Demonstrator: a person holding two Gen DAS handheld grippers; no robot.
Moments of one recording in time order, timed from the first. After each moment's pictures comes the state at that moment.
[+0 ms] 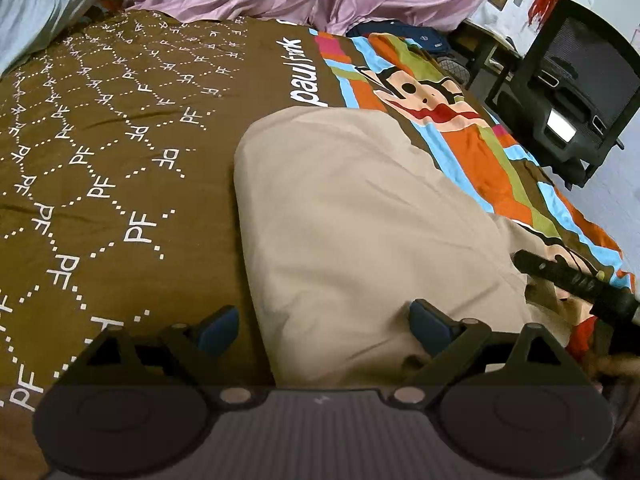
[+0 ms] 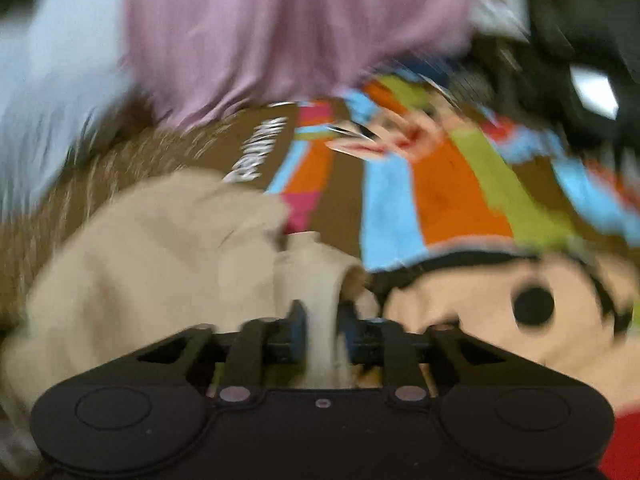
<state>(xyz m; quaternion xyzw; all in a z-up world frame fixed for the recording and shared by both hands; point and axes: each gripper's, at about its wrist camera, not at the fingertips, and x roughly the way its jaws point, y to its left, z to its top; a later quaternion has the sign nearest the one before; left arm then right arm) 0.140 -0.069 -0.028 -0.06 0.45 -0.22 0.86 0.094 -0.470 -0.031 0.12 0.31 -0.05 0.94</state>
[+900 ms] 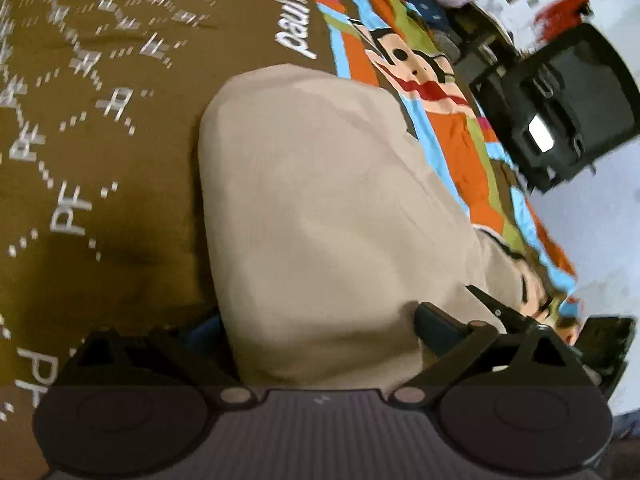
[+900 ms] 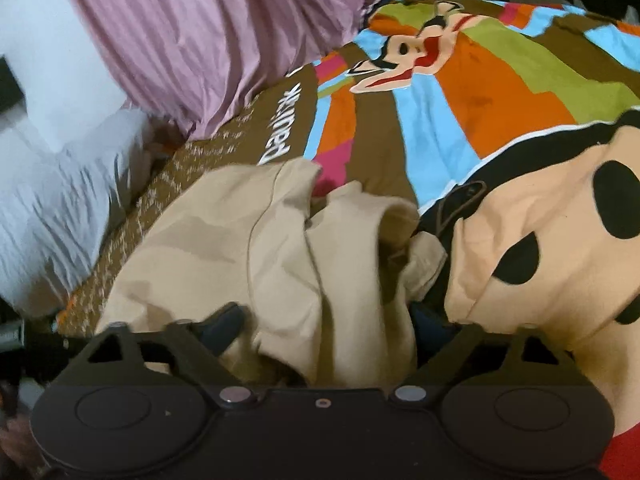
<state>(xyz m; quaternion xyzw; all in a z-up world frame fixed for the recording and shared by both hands) 0.217 -0.070 -0.057 -0.14 0.53 -0.29 0.78 0.117 -0.477 -0.060 0.25 0.36 0.03 0.90</state>
